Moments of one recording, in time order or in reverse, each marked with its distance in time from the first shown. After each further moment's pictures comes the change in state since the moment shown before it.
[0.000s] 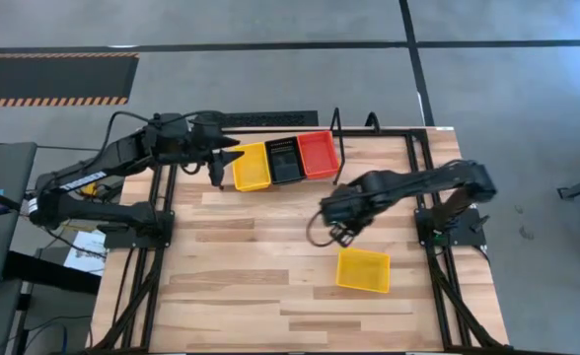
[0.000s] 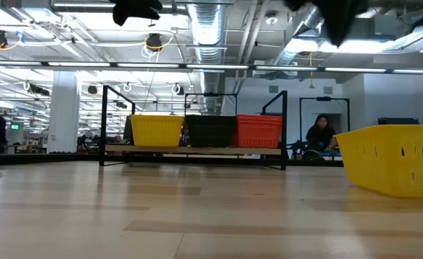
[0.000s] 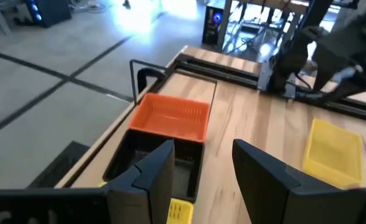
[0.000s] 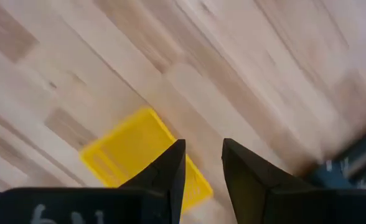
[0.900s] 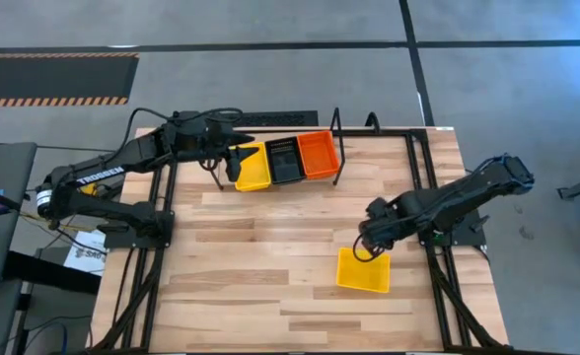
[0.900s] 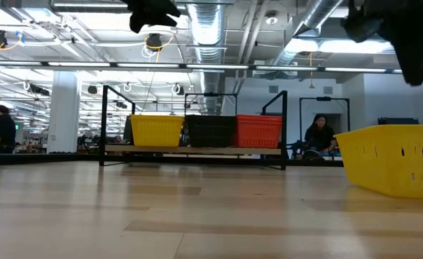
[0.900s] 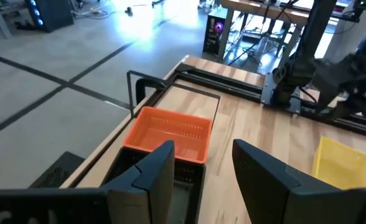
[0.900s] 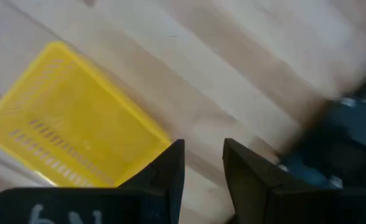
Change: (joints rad) left arm 0.001 0.119 0.000 0.148 -0.004 -0.020; right arm 0.152 -0.334 -0.565 0.208 -0.017 0.299
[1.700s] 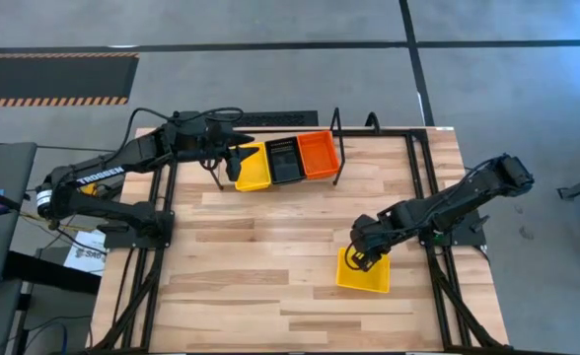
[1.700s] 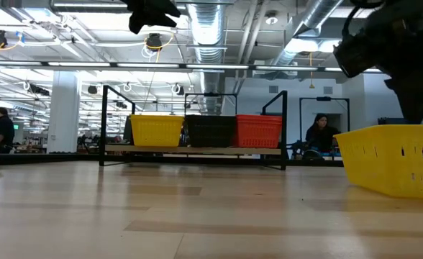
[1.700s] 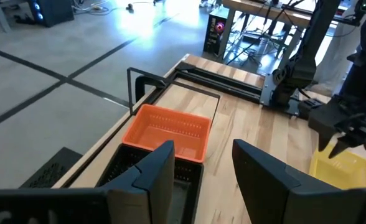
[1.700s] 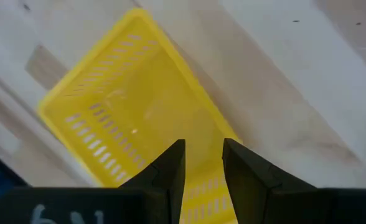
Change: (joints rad) left arm 0.000 0.000 0.000 -0.004 -0.001 -0.030; right arm -0.008 0.012 -0.247 0.518 -0.177 -0.093
